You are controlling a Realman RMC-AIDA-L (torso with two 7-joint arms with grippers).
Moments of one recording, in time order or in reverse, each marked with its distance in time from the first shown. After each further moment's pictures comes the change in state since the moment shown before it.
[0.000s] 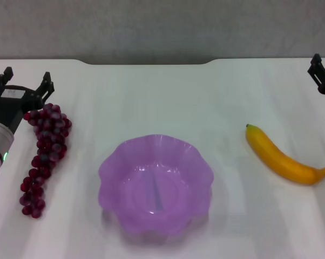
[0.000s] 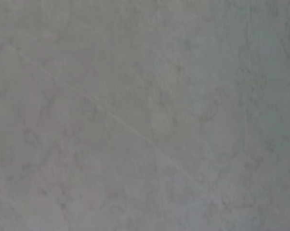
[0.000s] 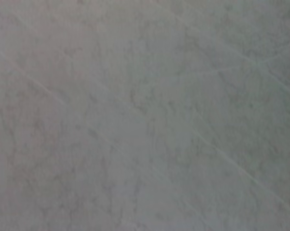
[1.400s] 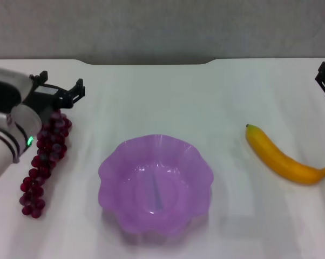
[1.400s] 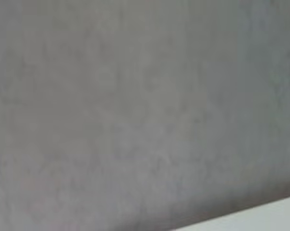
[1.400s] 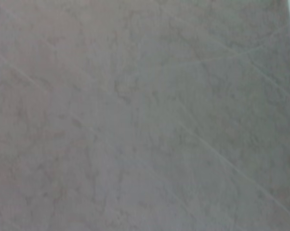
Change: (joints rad) left arm 0.051 0.020 -0.047 0.391 0.038 -0.535 0.095; right arm -0.021 -0.003 0.007 0.011 0.005 0.008 0.000
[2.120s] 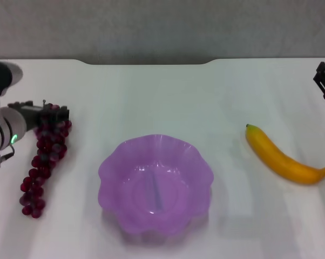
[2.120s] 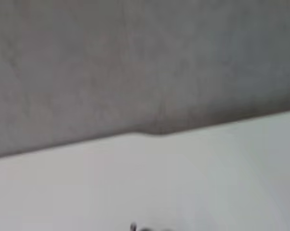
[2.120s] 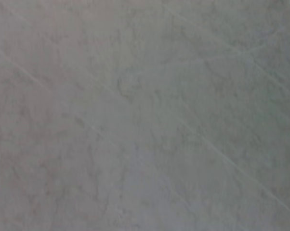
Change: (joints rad) left arm -0.019 -0.017 -0.259 0.165 0.052 -0.581 0.066; right arm 0.003 0.001 -0.005 0.002 0.001 0.002 0.000
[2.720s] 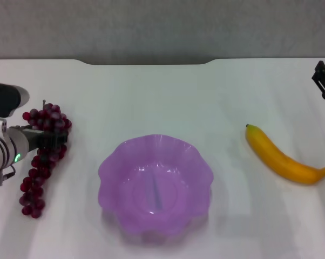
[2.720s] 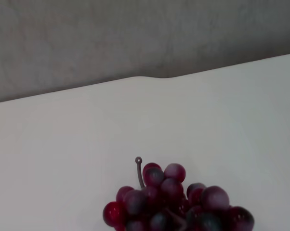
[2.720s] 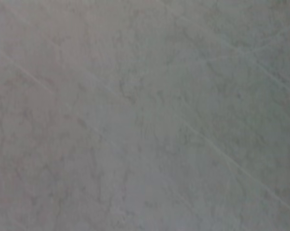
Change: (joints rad) left arm -0.073 -0.001 0.006 -0.222 0.000 0.051 -0.003; right arm 0.004 0.000 -0.002 -0.002 0.001 0.001 0.001
